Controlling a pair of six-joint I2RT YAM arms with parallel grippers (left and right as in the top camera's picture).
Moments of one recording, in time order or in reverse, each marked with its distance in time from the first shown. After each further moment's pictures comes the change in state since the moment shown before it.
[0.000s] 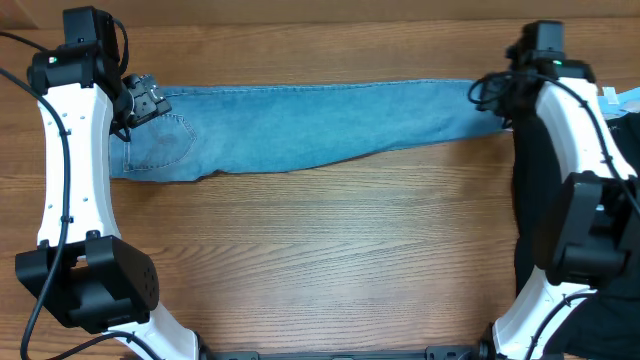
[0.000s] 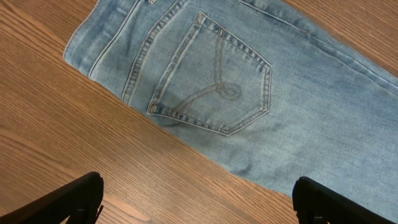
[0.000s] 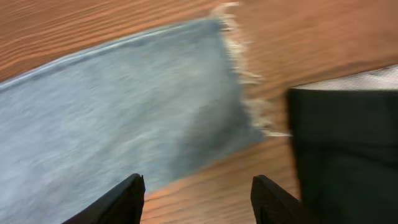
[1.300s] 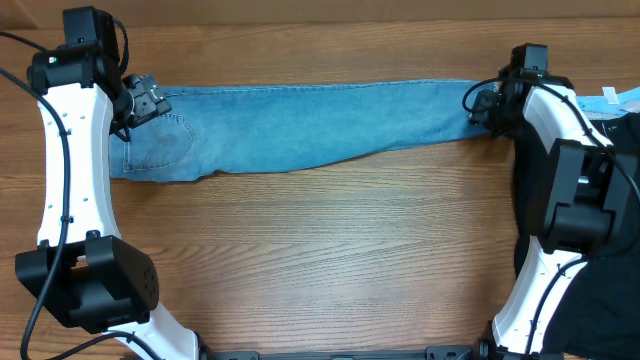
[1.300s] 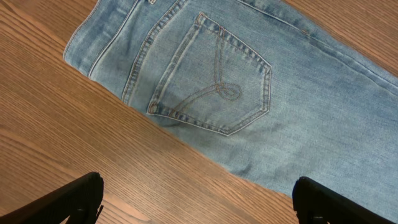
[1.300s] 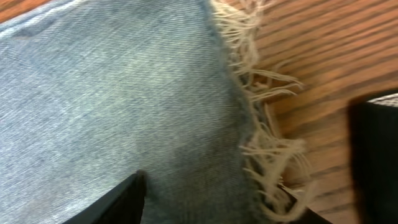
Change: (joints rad) left arm 0.000 0.000 0.000 0.000 0.000 0.000; right arm -0.004 0.212 -0.012 0.138 -0.044 0.052
